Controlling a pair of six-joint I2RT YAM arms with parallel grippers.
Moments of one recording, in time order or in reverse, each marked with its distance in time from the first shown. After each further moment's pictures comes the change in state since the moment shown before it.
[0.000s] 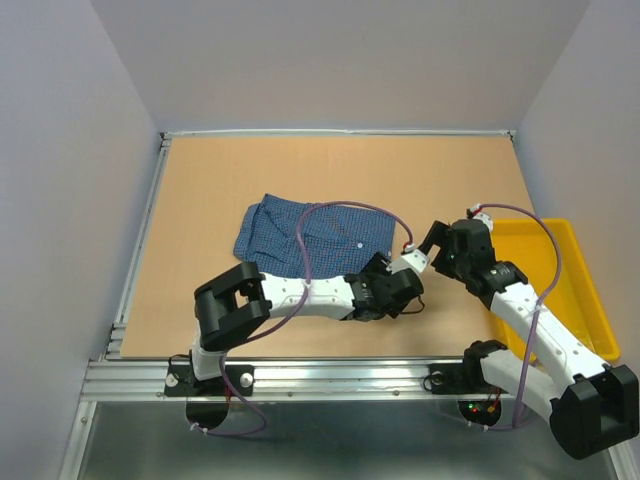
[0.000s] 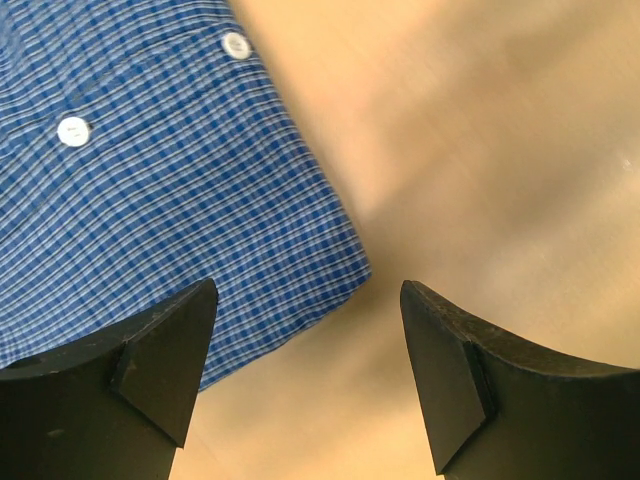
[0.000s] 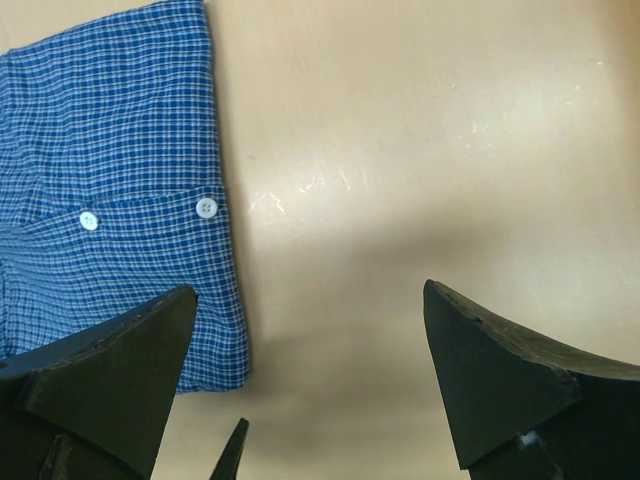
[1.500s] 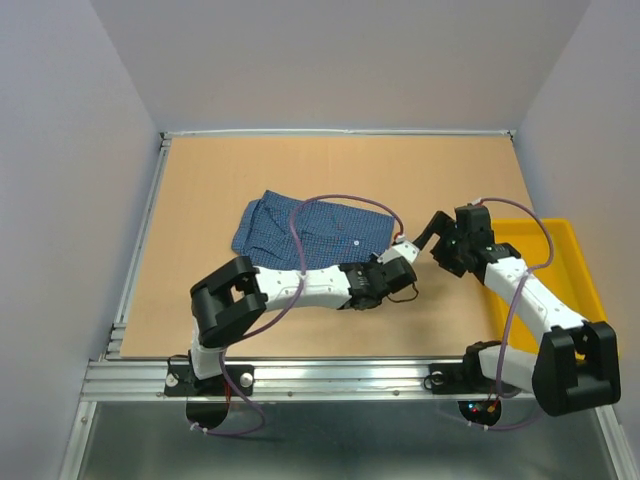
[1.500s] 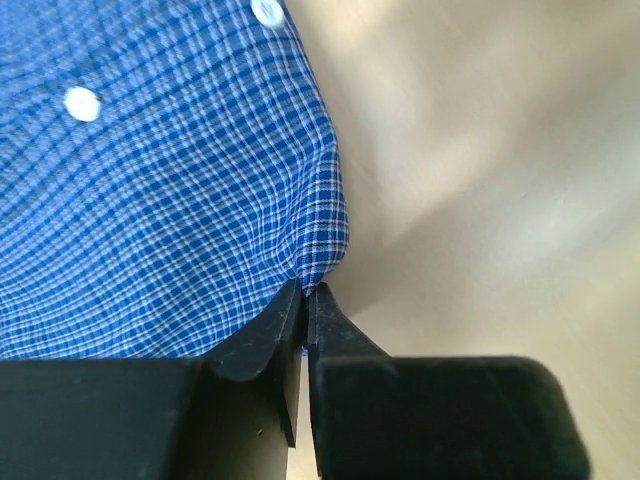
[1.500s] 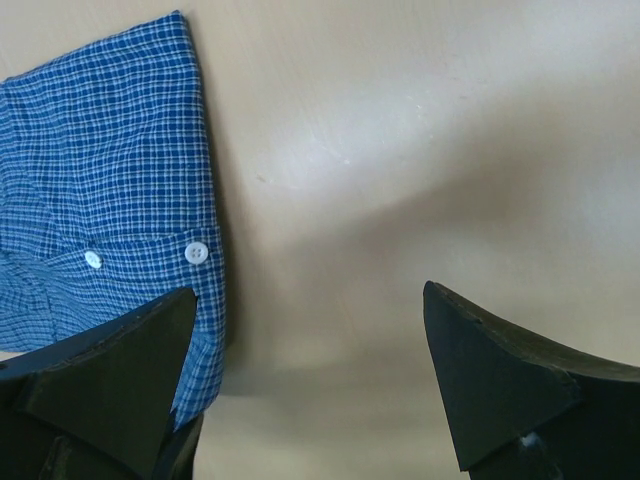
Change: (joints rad) left arm 0.042 0.032 0.032 -0.107 0.019 -0.001; right arm -0.125 0.200 0.061 0.048 -0.208 0.071
